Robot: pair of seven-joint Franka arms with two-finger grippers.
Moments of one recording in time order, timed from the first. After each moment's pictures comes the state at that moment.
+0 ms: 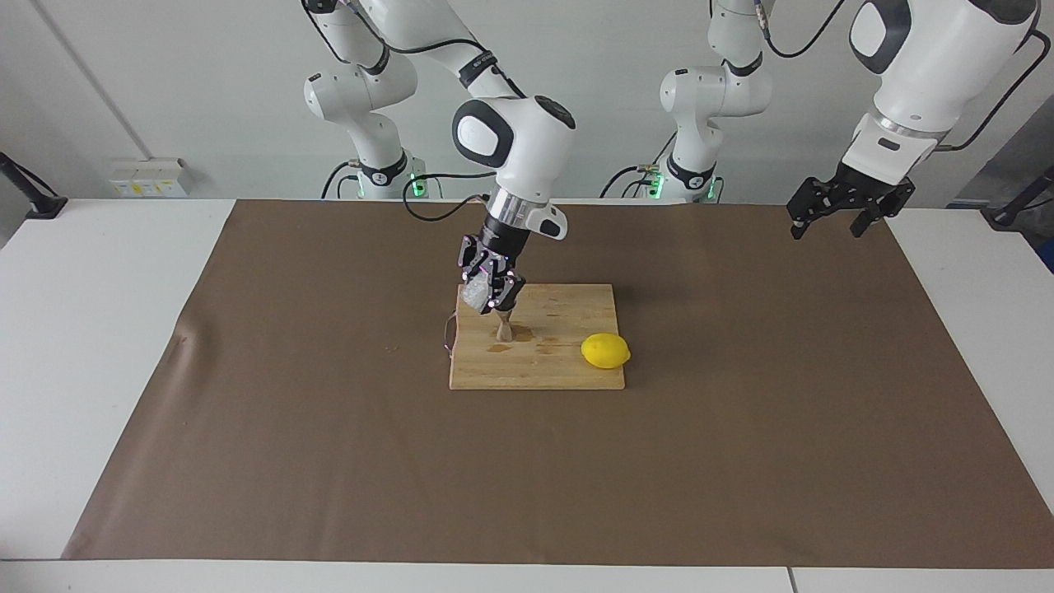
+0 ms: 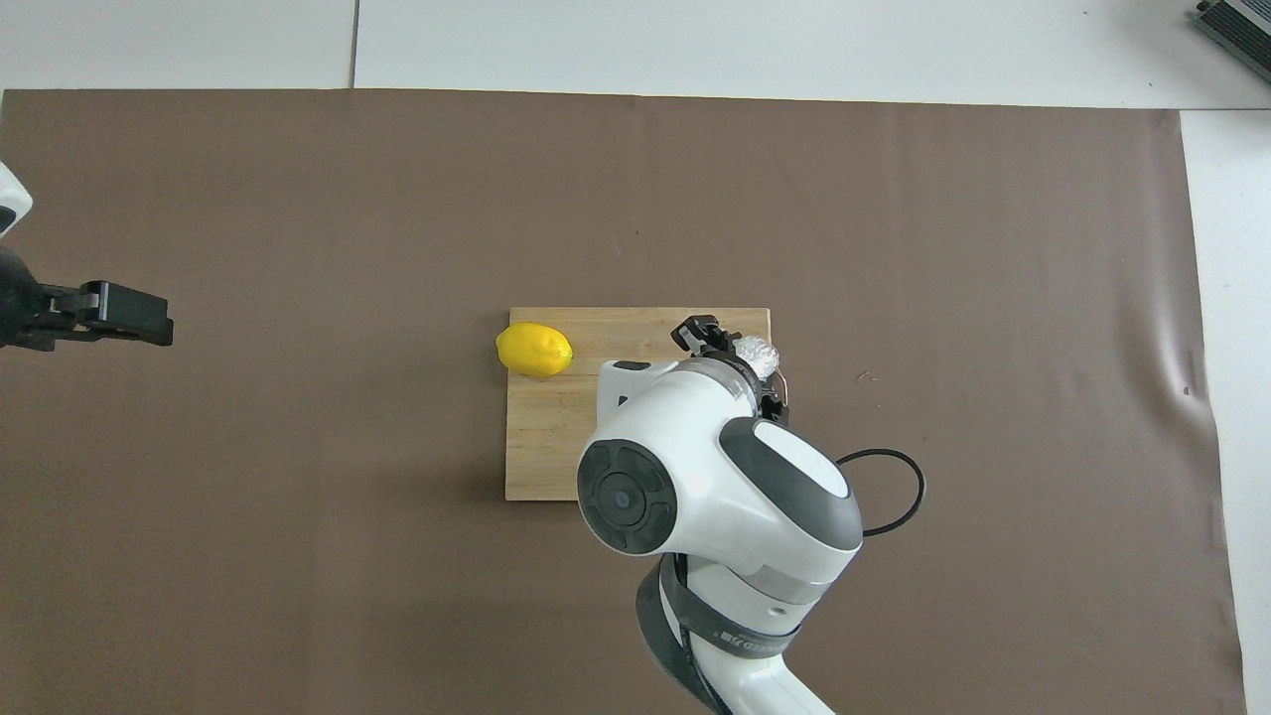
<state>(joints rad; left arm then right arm) -0.06 -0.05 0.00 -1.66 0.00 1.61 -0.05 0.49 0.18 0.17 -1.90 -0.67 2.04 -1.24</state>
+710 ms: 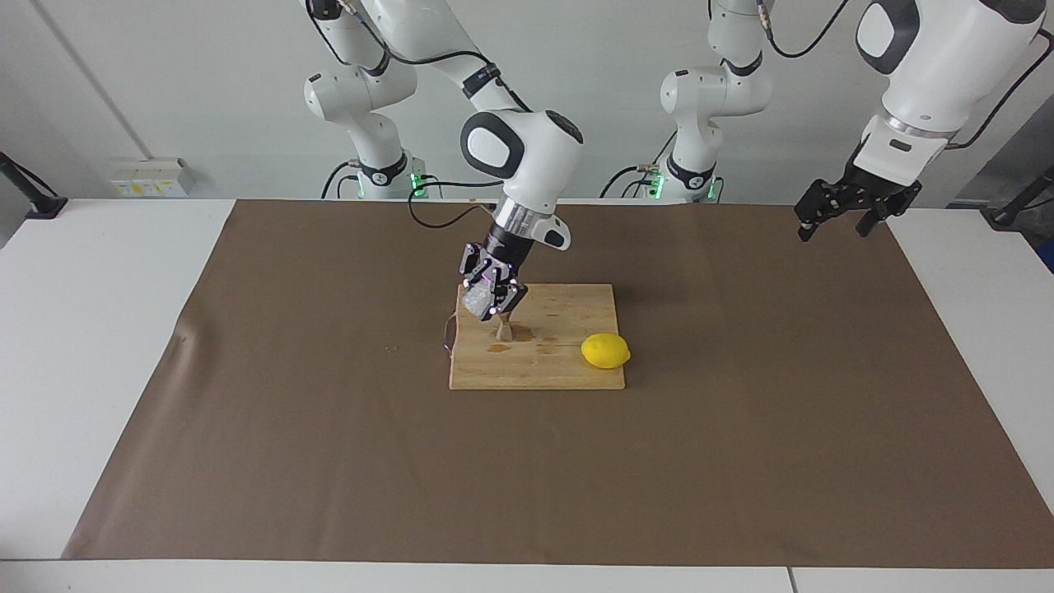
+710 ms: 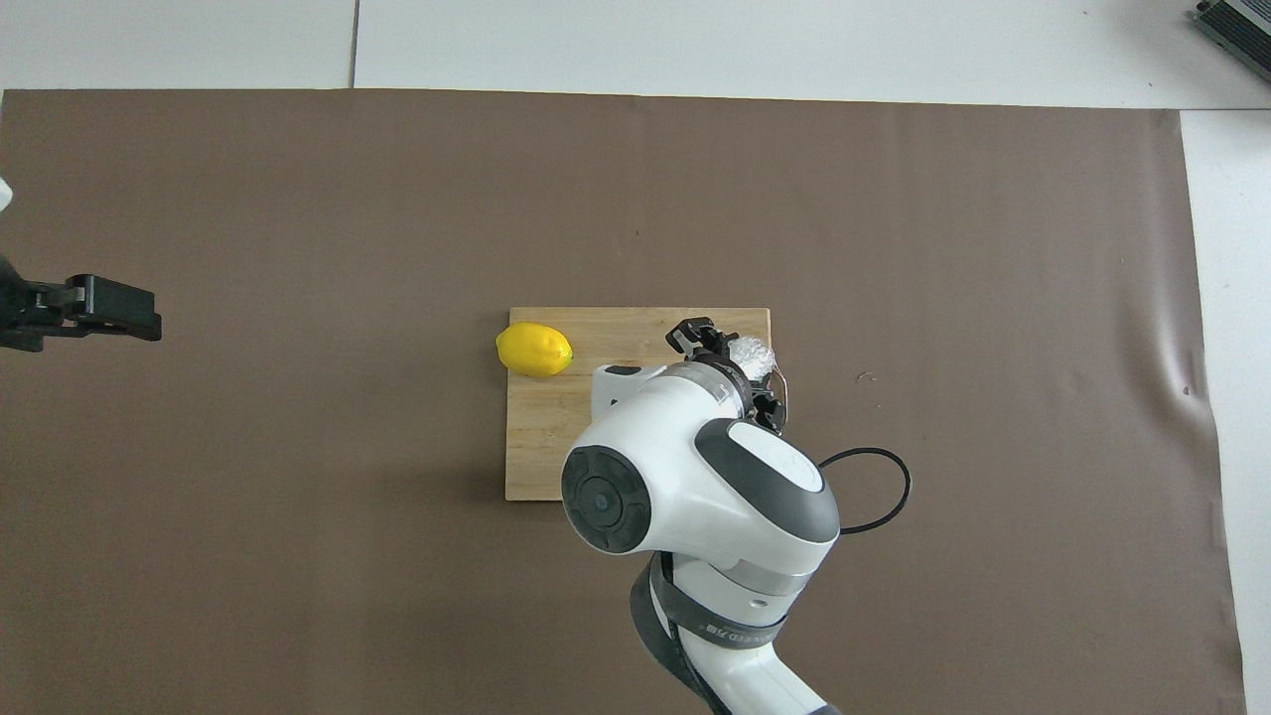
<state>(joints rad) -0.01 -0.05 -0.03 -1.66 0.00 1.62 -0.08 0.50 0.21 0.17 -1.89 -0.72 2.03 -1.21</state>
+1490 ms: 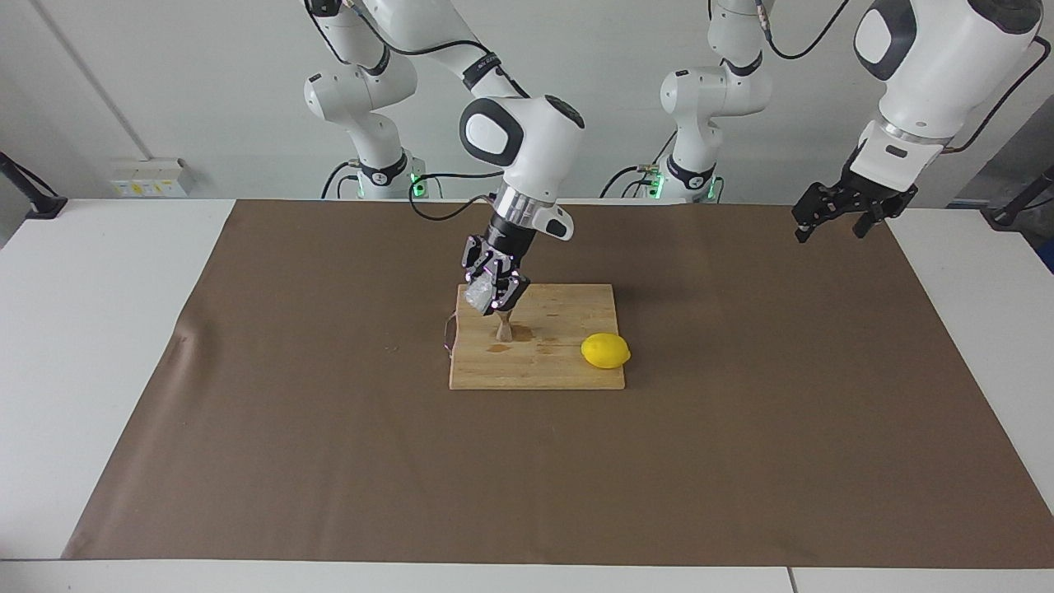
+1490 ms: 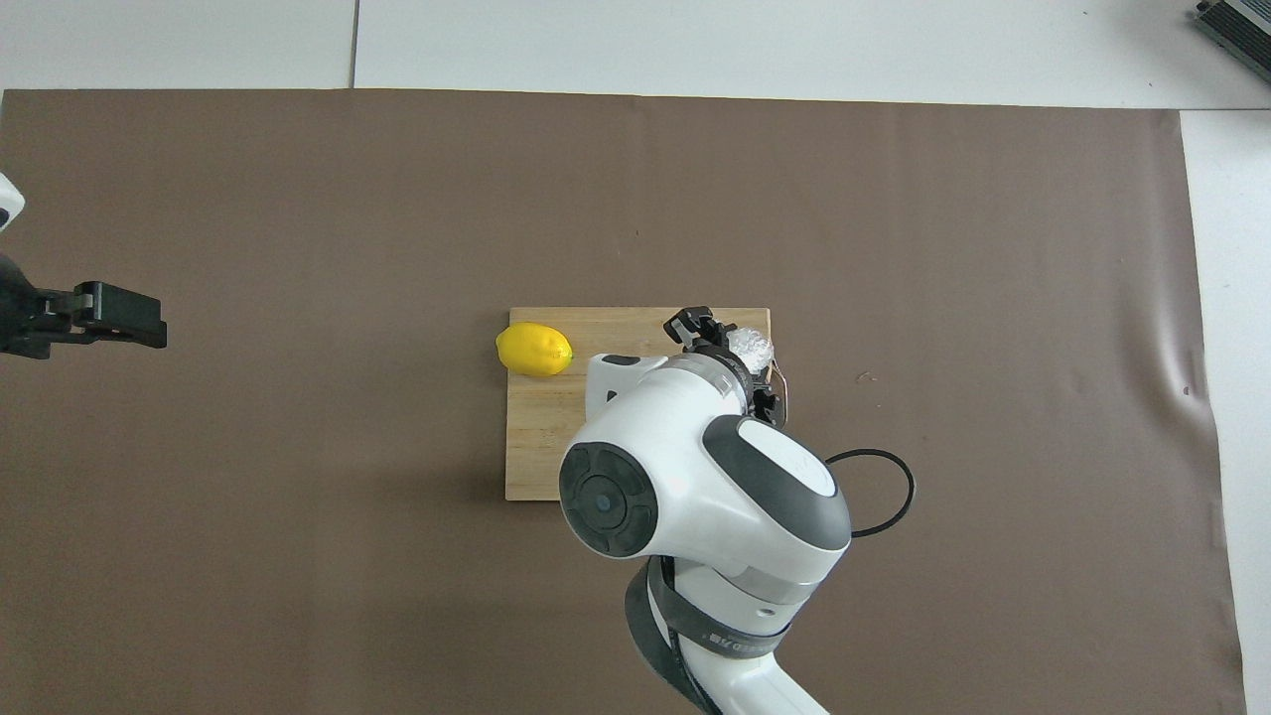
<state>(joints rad) -0.01 -0.05 -0.04 -1.67 0.00 1.62 -0.08 0.50 0.18 0.17 -1.86 -0.67 2.01 -1.21</state>
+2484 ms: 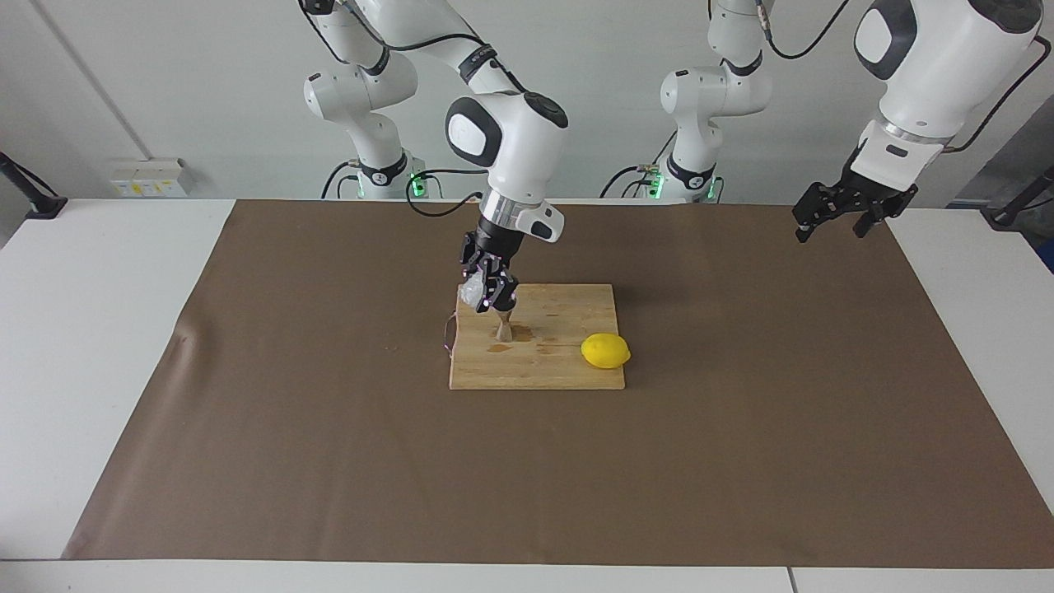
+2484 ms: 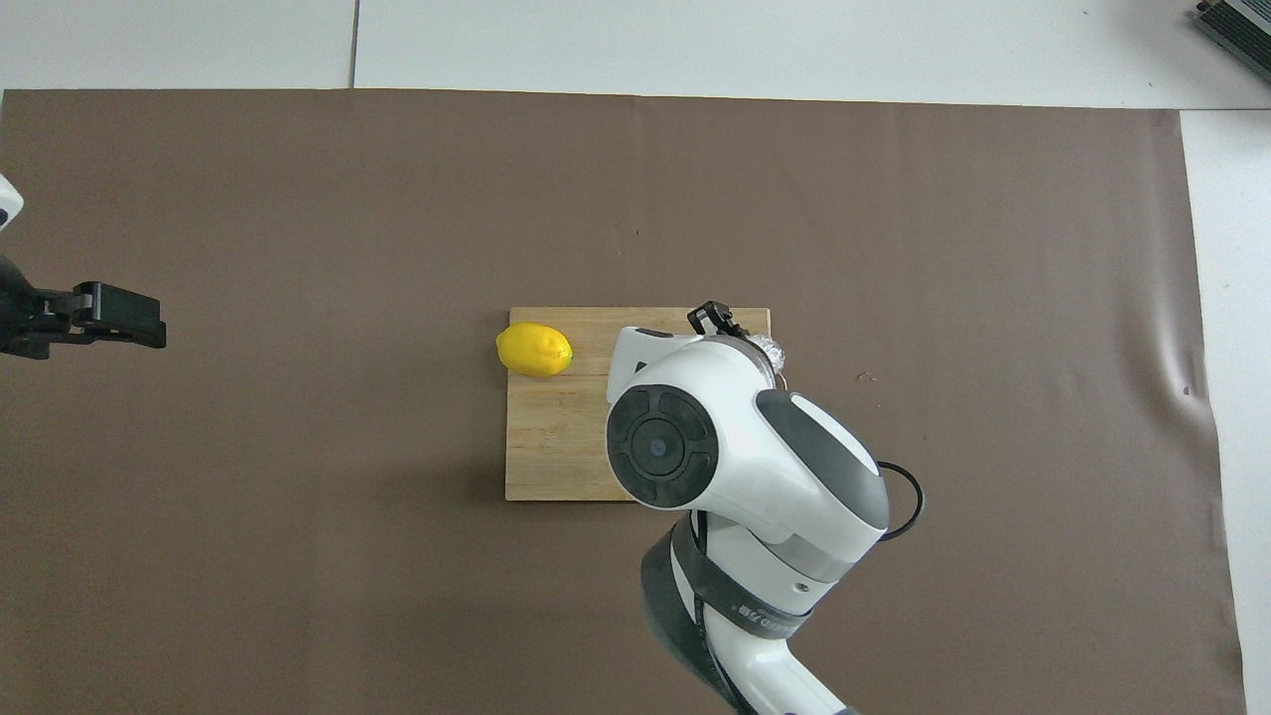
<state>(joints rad) -0.01 -0.05 -0.04 -1.67 0.00 1.62 -0.08 0.45 0.18 0.16 -1.85 -0.52 2.00 -1.21</state>
